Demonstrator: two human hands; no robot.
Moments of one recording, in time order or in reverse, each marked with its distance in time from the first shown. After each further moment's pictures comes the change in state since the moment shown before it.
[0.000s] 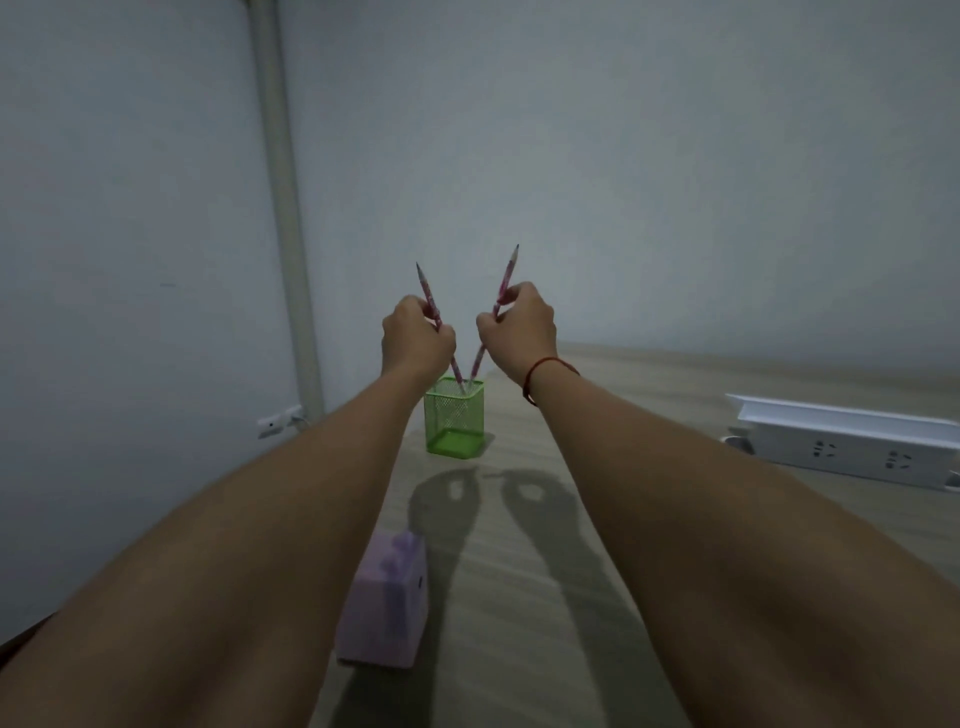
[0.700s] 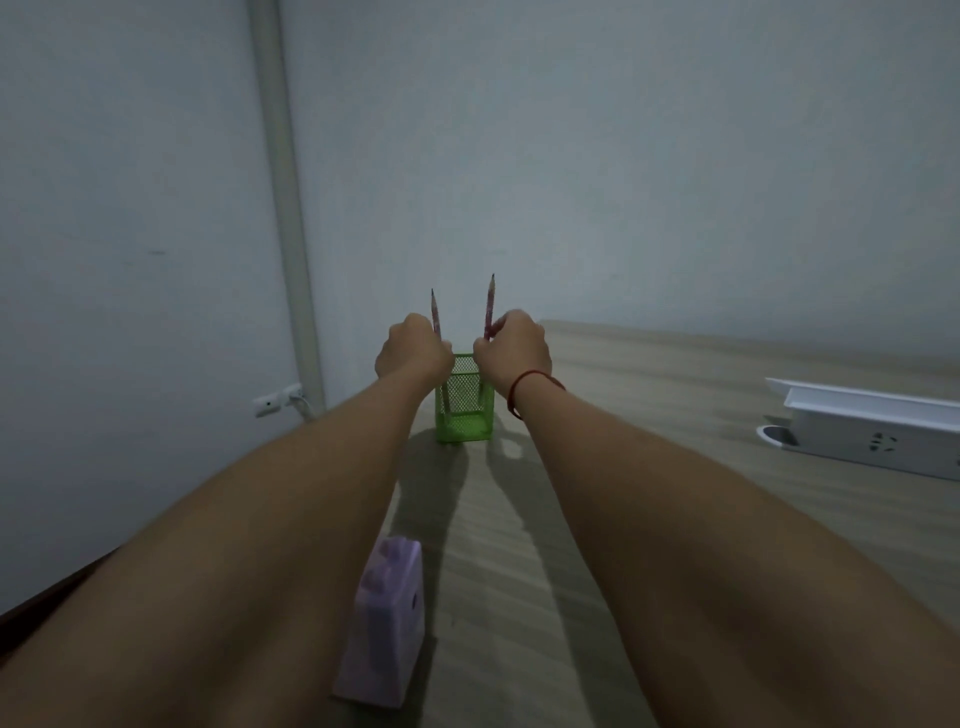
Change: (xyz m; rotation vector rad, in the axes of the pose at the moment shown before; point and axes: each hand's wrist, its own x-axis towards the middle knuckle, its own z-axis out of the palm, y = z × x) left_hand 0.021 -0.064 0.046 0.348 -0.194 -0.131; right_hand 0.013 0.062 0.061 -0.189 -0.109 0.094
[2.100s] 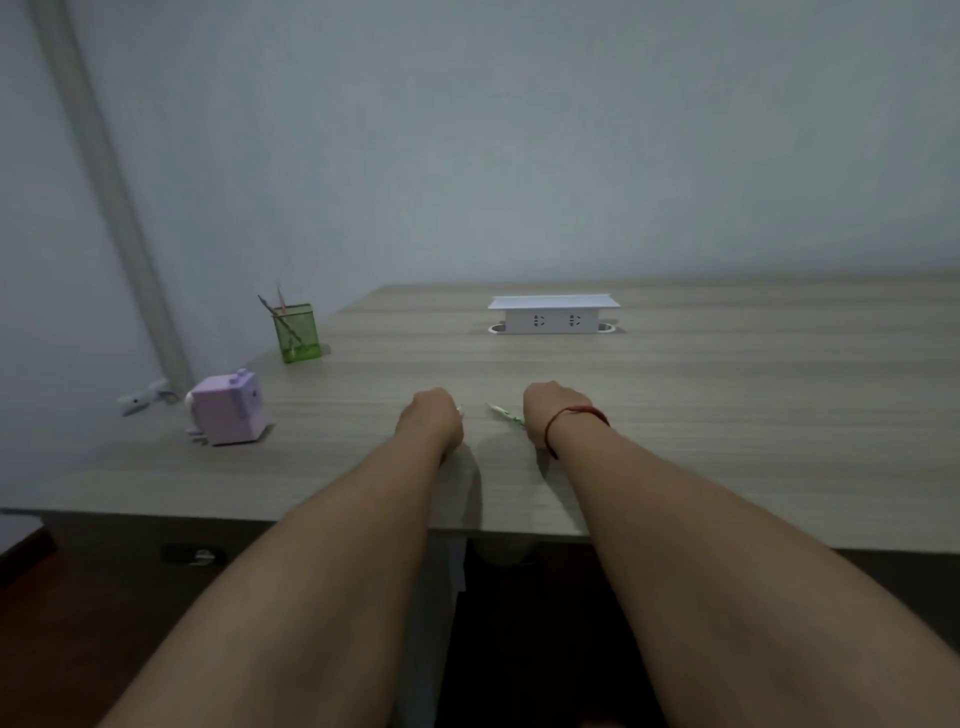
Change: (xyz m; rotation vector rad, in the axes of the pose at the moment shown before) left_hand -0.401 0.124 0.003 0.329 -0.475 0.236; right_hand -0.332 0.114 -0.311 -0.848 -0.215 0.222
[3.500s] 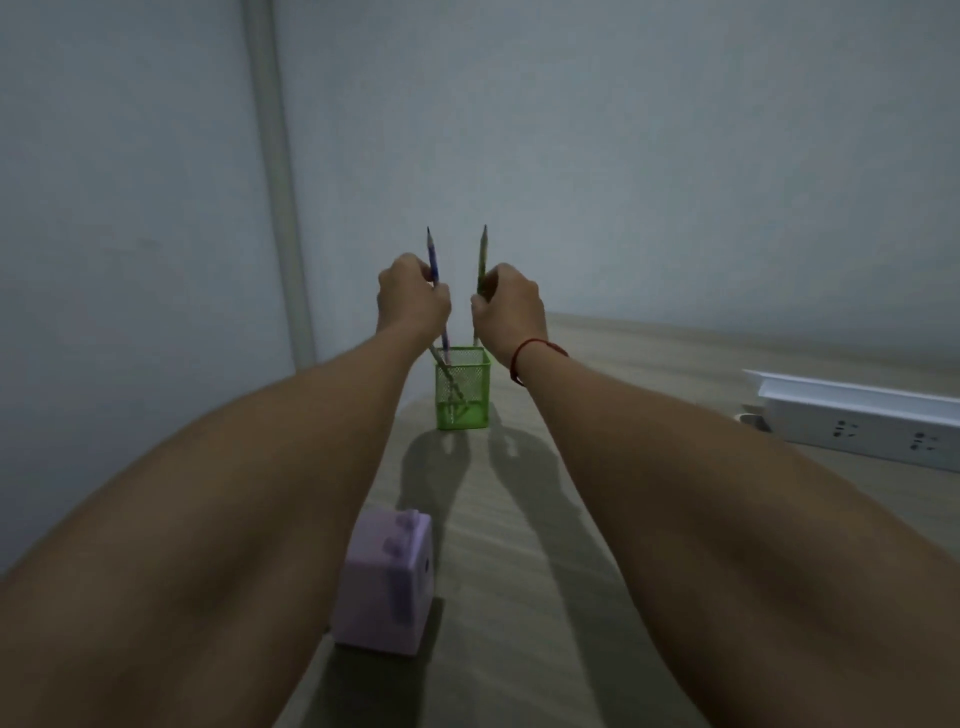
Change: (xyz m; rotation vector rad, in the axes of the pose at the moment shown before) left_hand 0.304 -0.217 -0.167 -0.546 0.758 -0.061; right_hand 0.299 -0.345 -0.012 0.807 0.376 -0.344
